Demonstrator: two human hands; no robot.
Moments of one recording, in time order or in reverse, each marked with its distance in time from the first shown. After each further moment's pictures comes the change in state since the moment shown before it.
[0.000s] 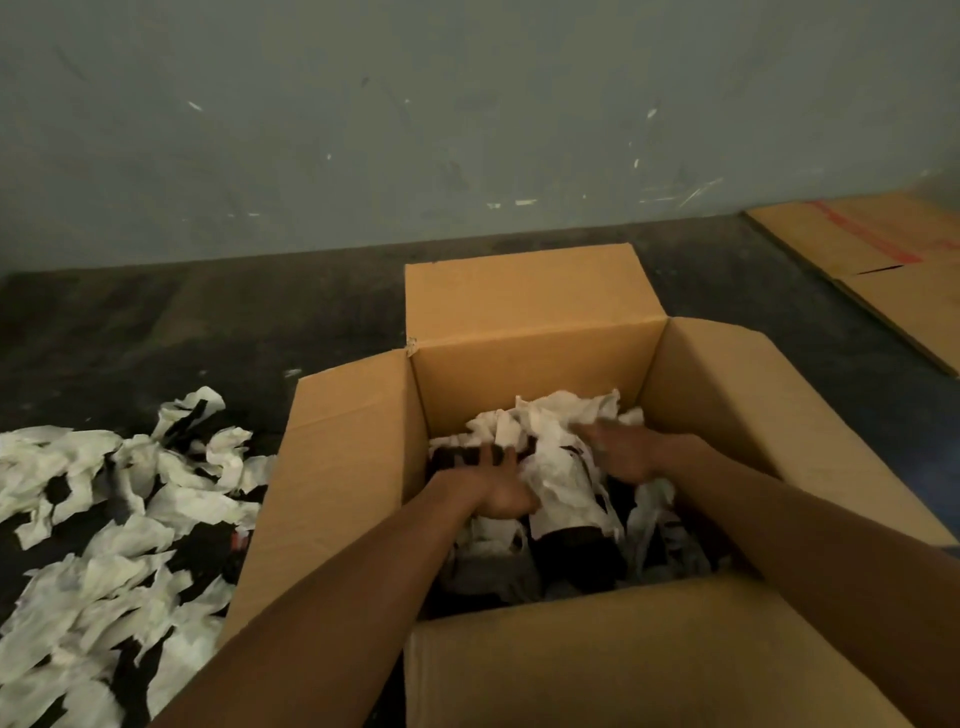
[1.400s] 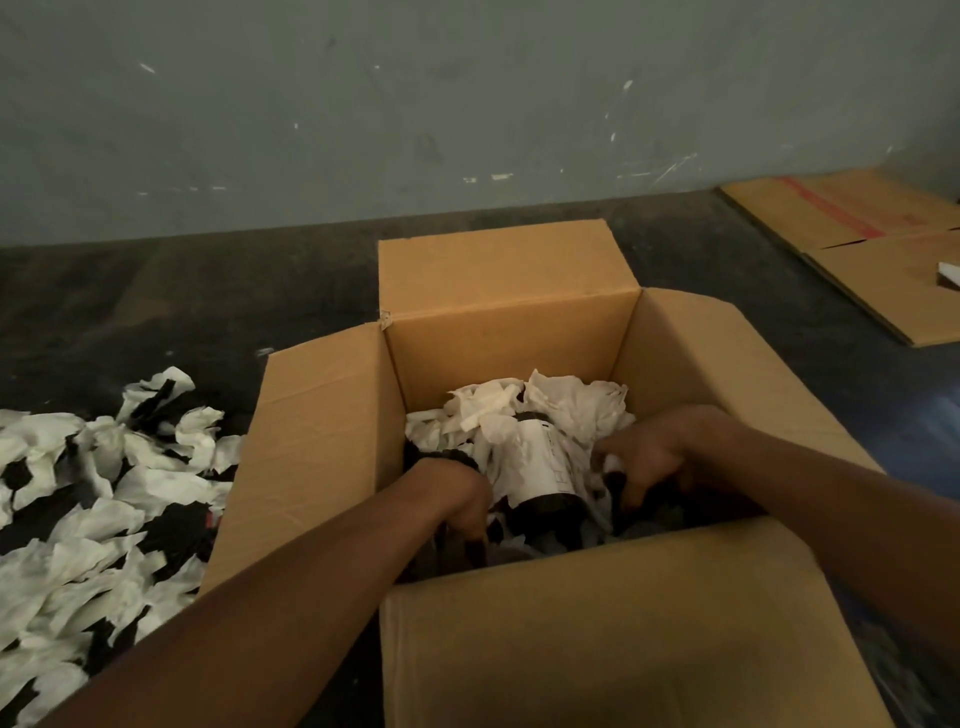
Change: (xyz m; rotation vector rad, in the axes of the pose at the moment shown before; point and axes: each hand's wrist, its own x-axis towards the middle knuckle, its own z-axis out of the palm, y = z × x) left_hand -0.045 0.016 0.007 0.354 -0.226 0.063; right_hand -0.072 -0.016 -0.016 -0.112 -0.415 0.195
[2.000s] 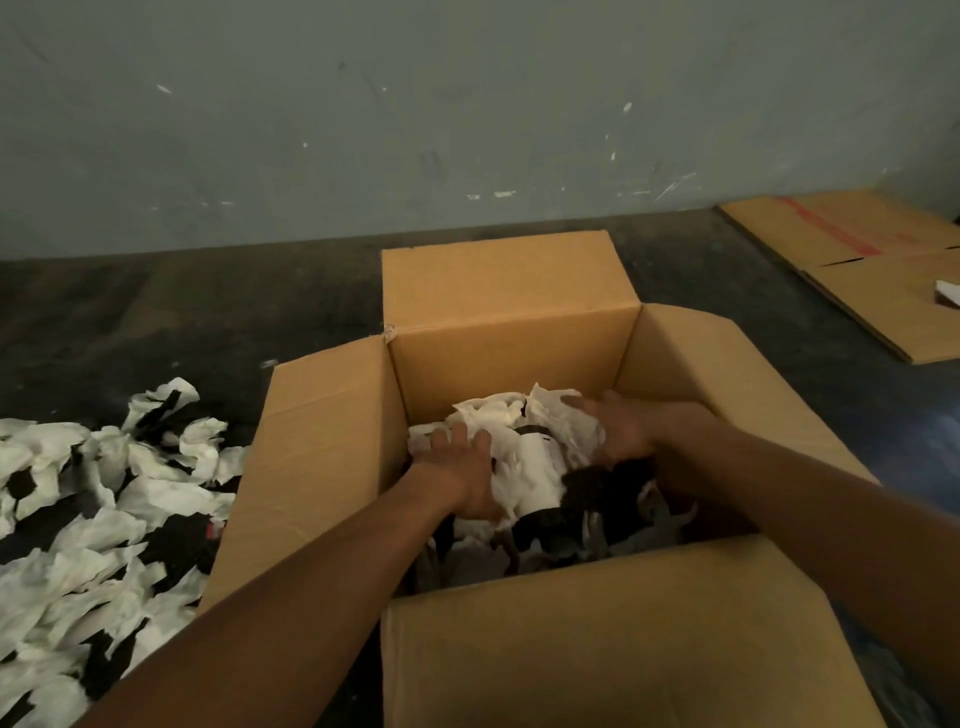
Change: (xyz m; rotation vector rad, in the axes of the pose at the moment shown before) left_hand 0.011 -0.013 -0.005 -0.200 0.361 -0.080; right_hand 0.013 -0.003 -0.025 -0.002 0.338 -0.041
